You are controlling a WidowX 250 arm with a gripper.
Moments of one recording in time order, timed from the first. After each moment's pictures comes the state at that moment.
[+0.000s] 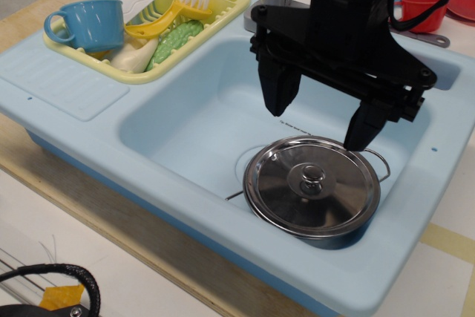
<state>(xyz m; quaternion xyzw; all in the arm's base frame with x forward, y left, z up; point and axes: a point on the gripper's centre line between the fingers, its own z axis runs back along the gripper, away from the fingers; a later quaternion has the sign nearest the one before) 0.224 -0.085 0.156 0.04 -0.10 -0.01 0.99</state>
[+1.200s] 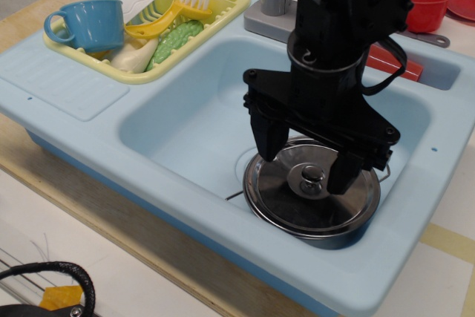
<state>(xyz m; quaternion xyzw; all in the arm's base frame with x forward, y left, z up) 0.228 -0.078 0.104 0.02 -0.08 -0.03 1.00</state>
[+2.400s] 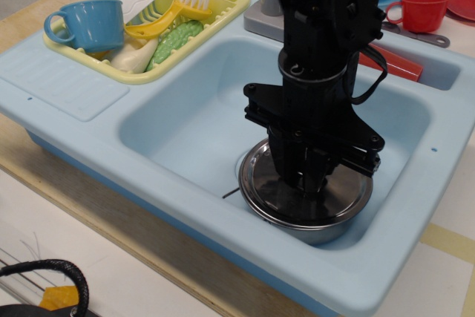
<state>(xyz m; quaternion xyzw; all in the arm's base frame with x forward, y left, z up) 0.234 -0.072 0.087 0.00 -0.06 -0.04 1.00</state>
